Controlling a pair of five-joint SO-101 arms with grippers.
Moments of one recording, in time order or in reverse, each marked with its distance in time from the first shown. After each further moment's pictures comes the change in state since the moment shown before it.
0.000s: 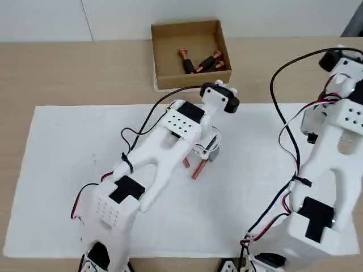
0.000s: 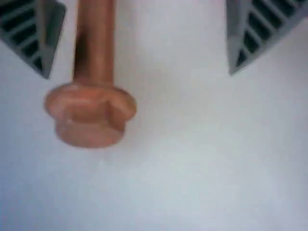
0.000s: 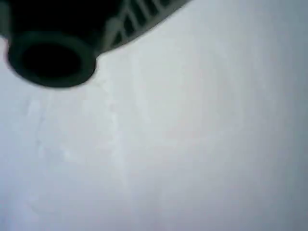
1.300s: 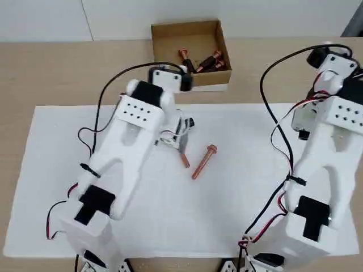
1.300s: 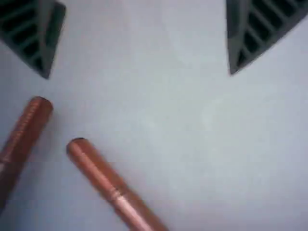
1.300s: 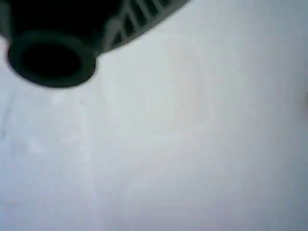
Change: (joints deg) left arm -8.9 -16.7 1.6 21.1 9.8; right arm -3.5 0.0 0.0 0.0 -1.2
